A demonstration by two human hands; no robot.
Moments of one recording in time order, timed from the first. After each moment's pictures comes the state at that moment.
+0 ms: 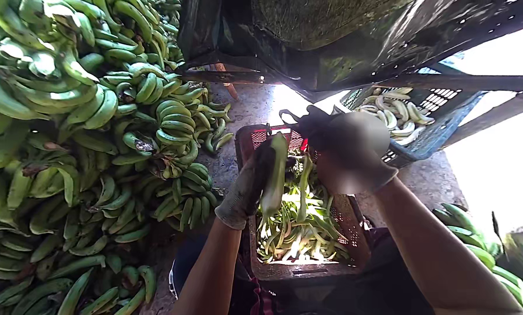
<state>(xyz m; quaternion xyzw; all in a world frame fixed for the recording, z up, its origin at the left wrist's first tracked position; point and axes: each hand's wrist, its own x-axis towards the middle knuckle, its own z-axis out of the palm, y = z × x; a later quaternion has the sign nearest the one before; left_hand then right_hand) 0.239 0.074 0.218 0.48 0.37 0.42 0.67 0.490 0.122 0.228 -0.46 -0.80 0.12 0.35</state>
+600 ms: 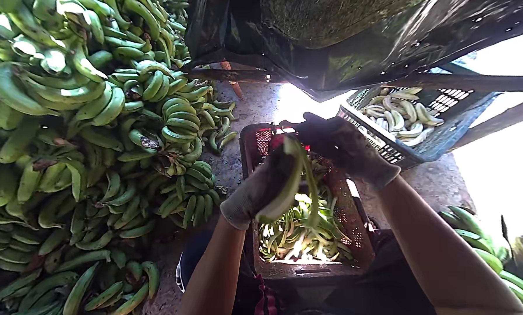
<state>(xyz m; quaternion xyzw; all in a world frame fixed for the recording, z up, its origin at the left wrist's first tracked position) 0.246 0.067 0.232 0.55 0.35 0.36 0.67 0.492 0.145 0.214 -0.35 -0.84 0.21 0.37</state>
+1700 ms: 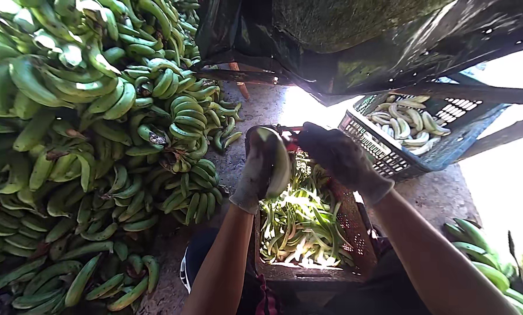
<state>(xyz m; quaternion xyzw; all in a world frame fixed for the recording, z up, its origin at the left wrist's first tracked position) 0.238 0.084 0.208 0.47 0.45 0.50 0.57 0.466 0.116 0.215 -0.42 -0.82 0.18 0.34</state>
